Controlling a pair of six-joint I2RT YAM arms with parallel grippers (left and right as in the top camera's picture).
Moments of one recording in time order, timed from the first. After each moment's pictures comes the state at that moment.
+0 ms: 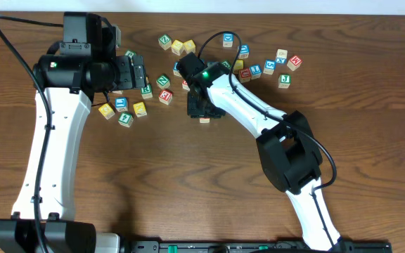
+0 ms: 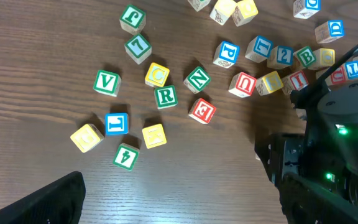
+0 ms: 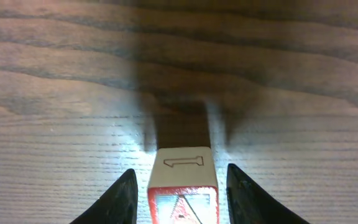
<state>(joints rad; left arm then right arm) -0.04 1.58 1.62 -1.06 0.13 -0.15 0.65 2.33 1.92 -1.00 0.02 0.66</state>
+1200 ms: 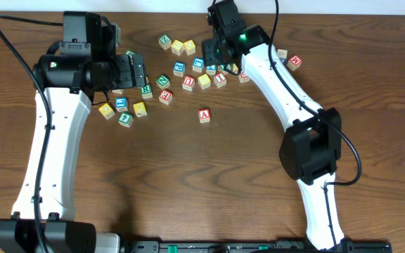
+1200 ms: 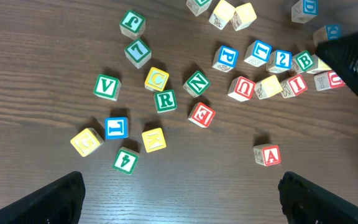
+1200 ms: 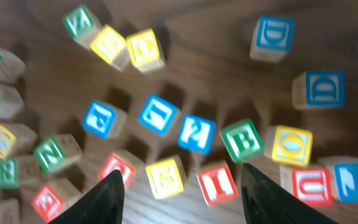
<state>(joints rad) -0.04 1.58 1.62 -1.04 0.13 -0.15 0.46 2.33 2.18 -0.82 -0.01 0.31</state>
